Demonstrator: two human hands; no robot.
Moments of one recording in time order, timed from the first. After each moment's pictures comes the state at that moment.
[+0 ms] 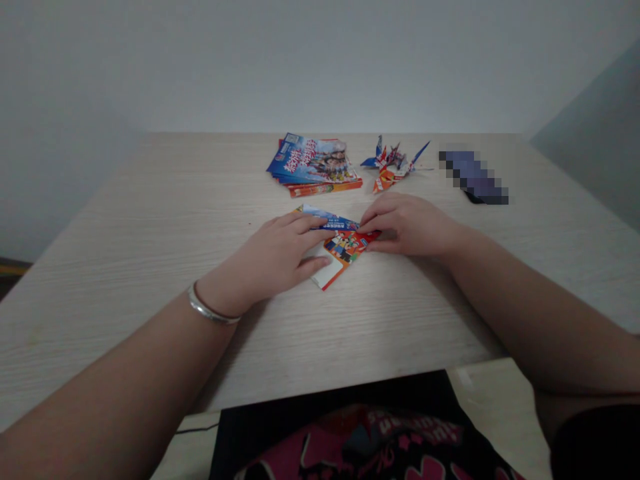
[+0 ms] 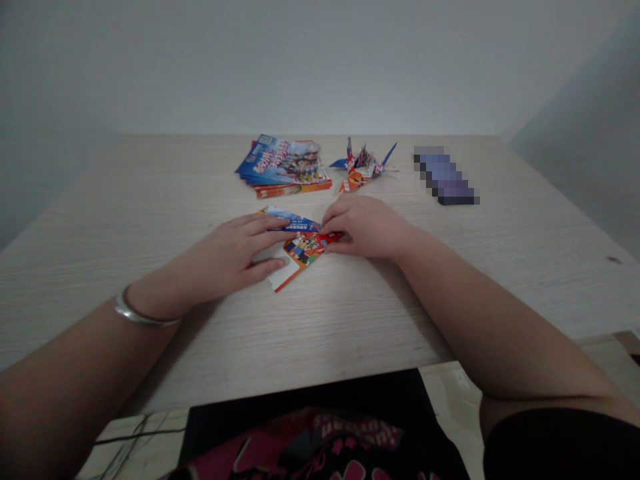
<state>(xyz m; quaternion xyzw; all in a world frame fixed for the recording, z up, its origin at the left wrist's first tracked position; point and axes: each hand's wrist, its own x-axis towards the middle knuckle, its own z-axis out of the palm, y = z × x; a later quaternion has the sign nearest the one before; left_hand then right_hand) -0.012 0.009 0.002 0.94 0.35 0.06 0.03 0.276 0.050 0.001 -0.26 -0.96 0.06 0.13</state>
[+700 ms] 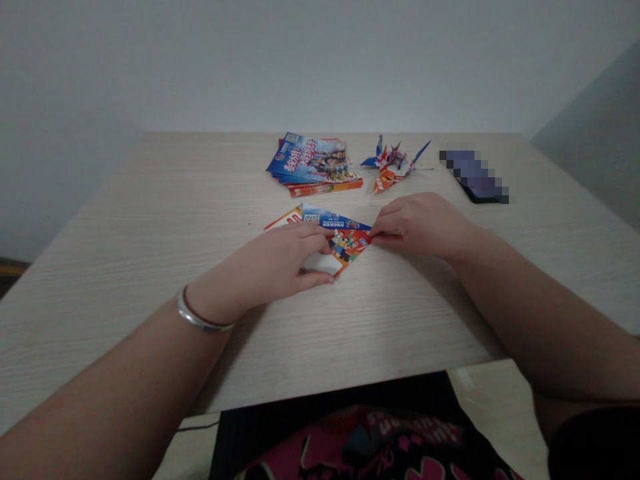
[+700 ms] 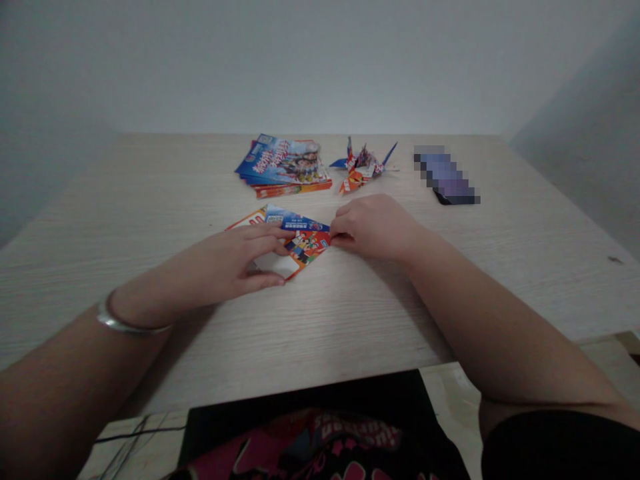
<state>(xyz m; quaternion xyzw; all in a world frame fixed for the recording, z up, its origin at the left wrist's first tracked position) -0.009 0.004 0.012 0.94 0.34 0.03 0.11 0.274 0.039 0.015 -0.35 -0.93 -0.06 0.03</state>
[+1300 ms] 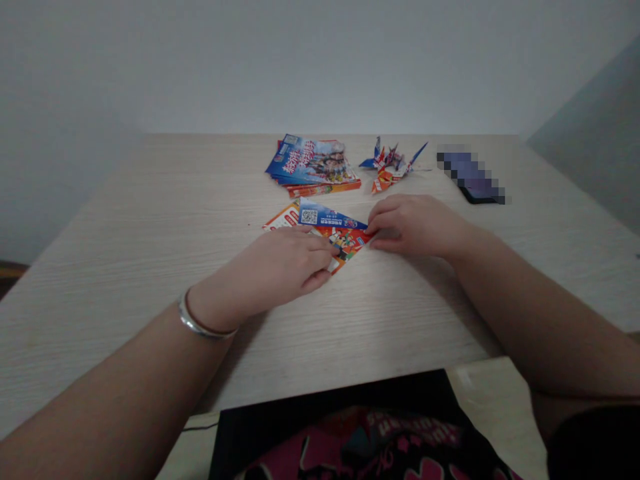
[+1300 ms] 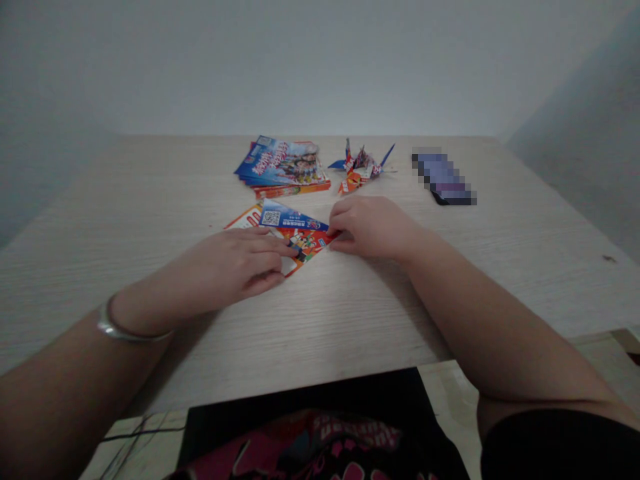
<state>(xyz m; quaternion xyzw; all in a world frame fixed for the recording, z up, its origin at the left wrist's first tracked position) 0.000 -0.003 0.019 0.96 0.28 0.01 0.03 0.277 0.040 0.018 -0.35 -0.94 -0.01 0.04</state>
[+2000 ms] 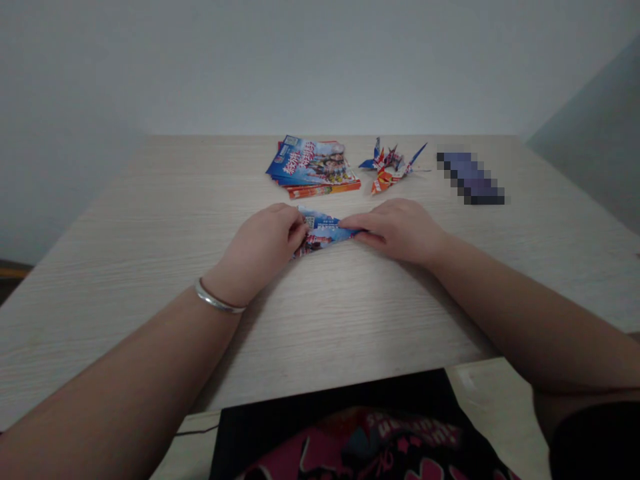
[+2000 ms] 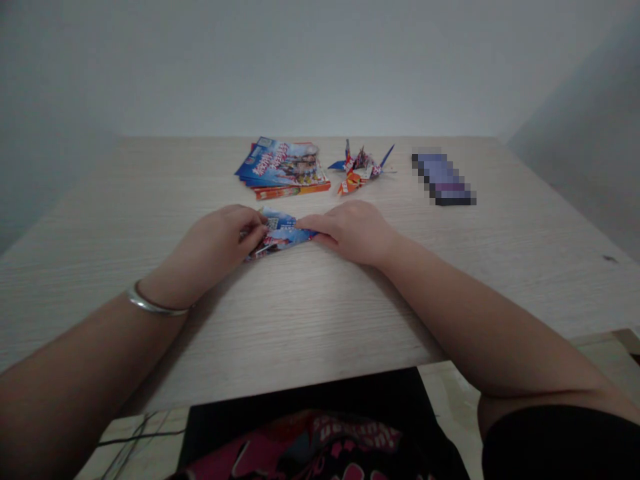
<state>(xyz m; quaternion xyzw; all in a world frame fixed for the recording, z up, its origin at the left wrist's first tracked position) -0.008 0.016 0.003 0.84 0.53 0.10 -0.01 0.254 0.029 0.004 -0.37 -0.92 -0.04 0.12</state>
